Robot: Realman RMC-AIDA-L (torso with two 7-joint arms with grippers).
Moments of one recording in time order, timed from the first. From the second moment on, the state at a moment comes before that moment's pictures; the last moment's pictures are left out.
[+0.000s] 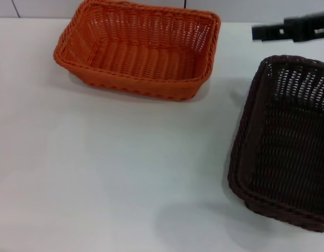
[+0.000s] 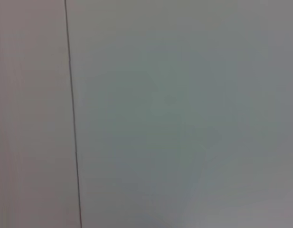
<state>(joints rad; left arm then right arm) -0.38 -2.05 1.20 0.22 -0.28 0.92 0.04 0.36 2.07 -1.22 -1.85 -2.25 -1.44 2.81</state>
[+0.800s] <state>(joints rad) -0.40 -2.05 1.17 0.23 -0.28 0.88 0.08 0.70 1.97 -1.05 -1.52 -2.29 -2.17 2.75</state>
